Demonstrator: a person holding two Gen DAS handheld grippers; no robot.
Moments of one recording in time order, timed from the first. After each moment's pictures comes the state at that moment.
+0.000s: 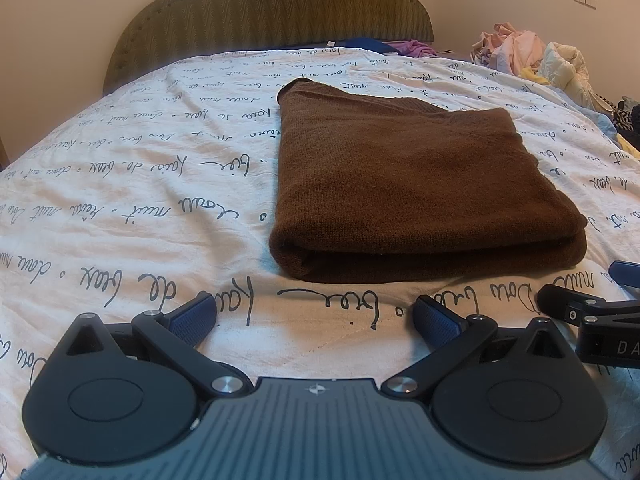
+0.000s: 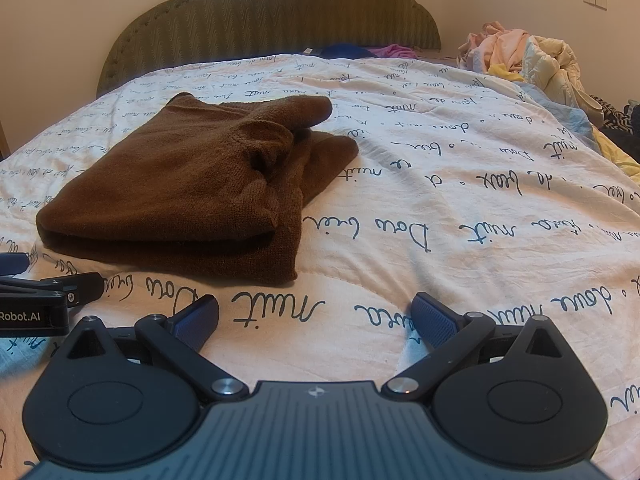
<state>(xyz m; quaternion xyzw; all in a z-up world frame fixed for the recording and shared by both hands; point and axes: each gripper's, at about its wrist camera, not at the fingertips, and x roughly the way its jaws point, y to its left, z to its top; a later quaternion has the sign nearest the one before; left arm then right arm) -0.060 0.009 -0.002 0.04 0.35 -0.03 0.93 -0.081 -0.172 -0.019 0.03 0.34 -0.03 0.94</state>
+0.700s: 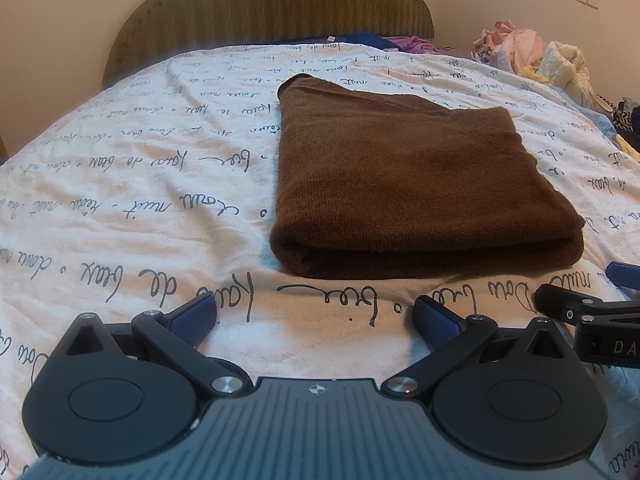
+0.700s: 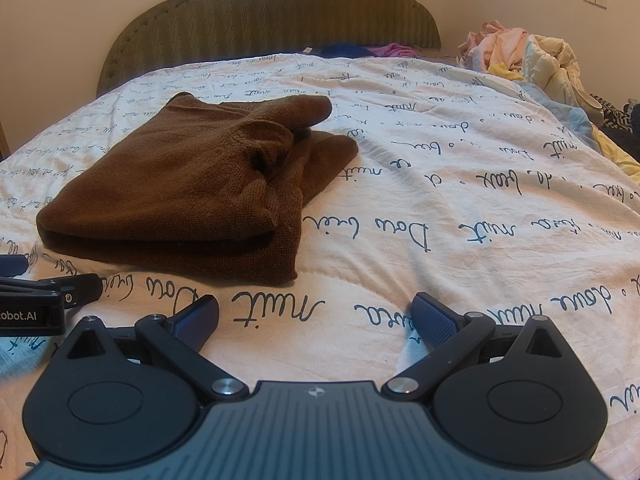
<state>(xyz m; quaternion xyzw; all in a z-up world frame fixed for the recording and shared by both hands) -0.059 0.009 0.001 0.04 0.37 -0.03 0.93 -0.081 -0.173 -0.018 0.03 0.35 -0.02 0.94</state>
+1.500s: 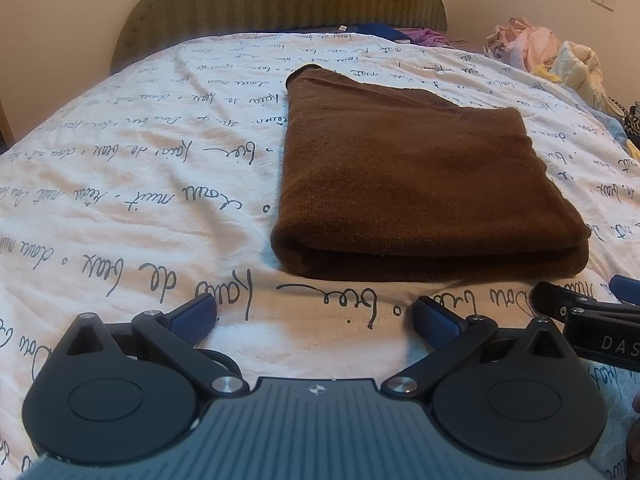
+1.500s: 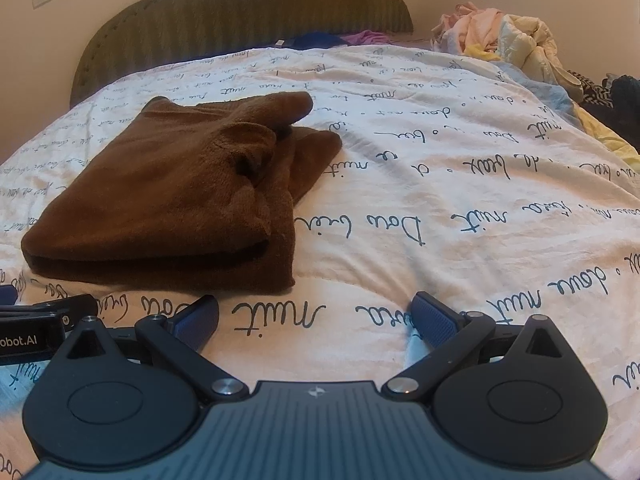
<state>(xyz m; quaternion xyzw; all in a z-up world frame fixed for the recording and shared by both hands) -0.056 0.004 0.003 0.02 0.38 -0.02 0.92 -0.073 -0.168 -0.015 0.06 0.36 -0.06 0.93</state>
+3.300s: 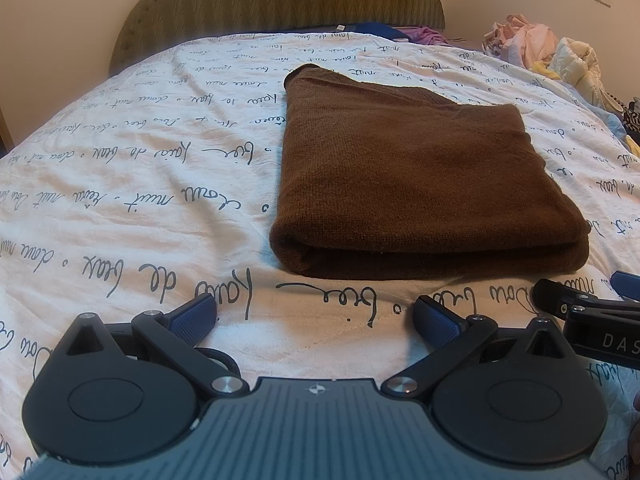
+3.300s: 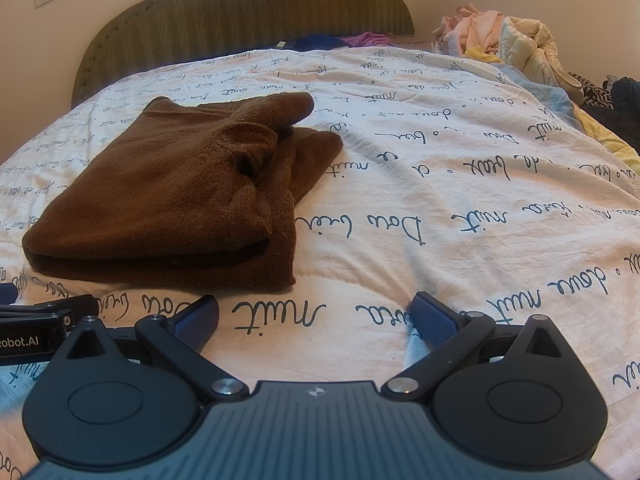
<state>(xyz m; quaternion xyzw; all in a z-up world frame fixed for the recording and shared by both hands) -0.056 0.004 0.002 0.03 0.38 -0.02 0.92 -0.074 -0.167 -0.015 0.06 0.36 -0.07 0.93</state>
